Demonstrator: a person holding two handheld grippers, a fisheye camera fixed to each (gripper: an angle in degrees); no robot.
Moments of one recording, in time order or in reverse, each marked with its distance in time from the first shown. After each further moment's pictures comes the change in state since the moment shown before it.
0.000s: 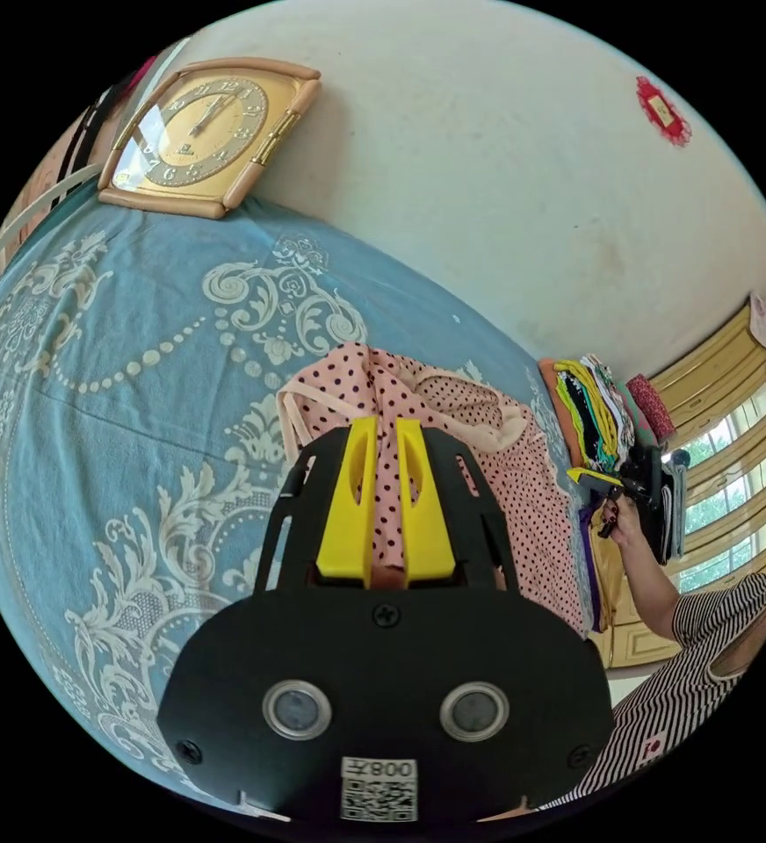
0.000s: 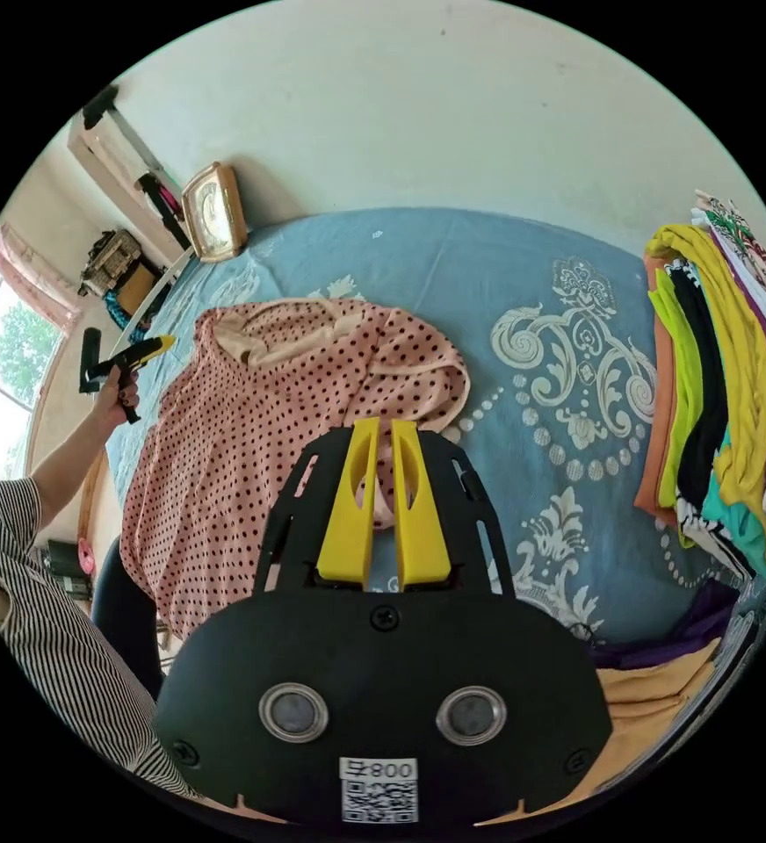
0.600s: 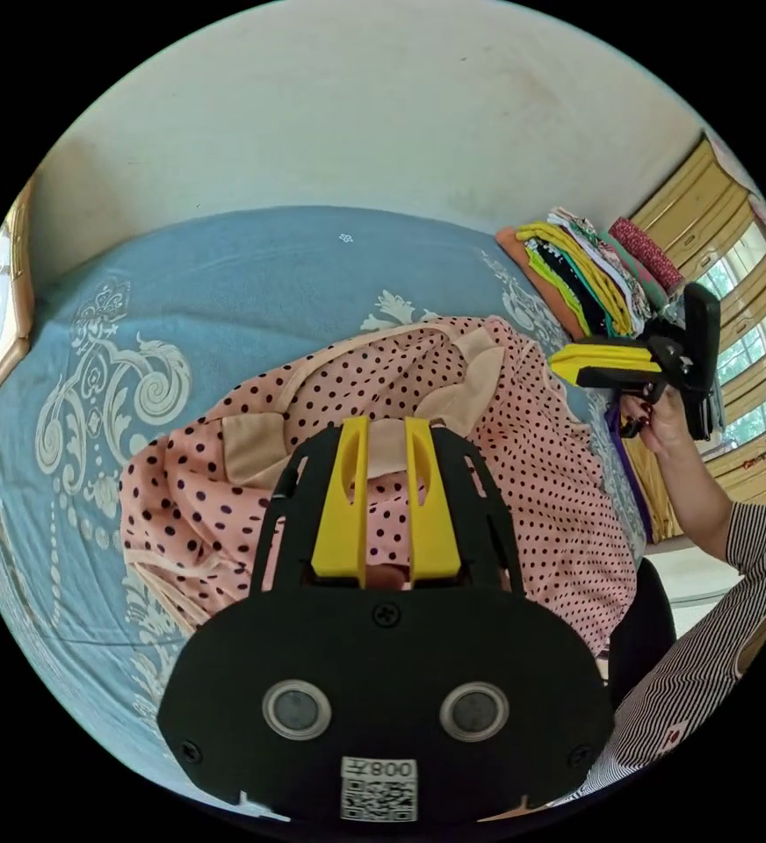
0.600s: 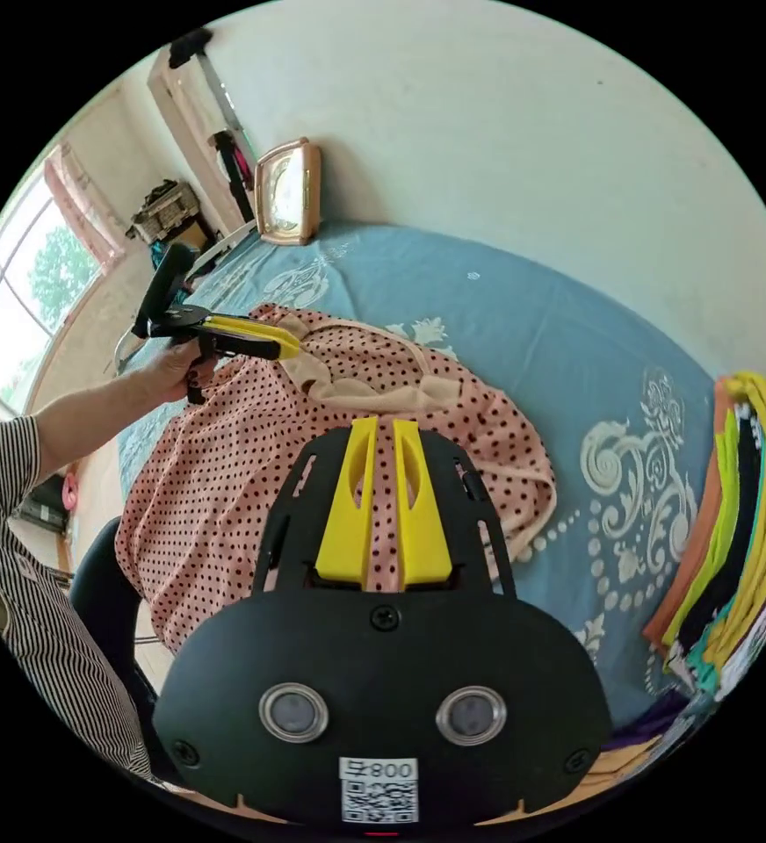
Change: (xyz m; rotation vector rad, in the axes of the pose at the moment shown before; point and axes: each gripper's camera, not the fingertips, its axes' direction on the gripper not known) left arm 0.152 -0.089 0.132 -0.295 -0.047 0.423; right arm -0.148 -0.114 0.058 0.059 -0.019 -0.256
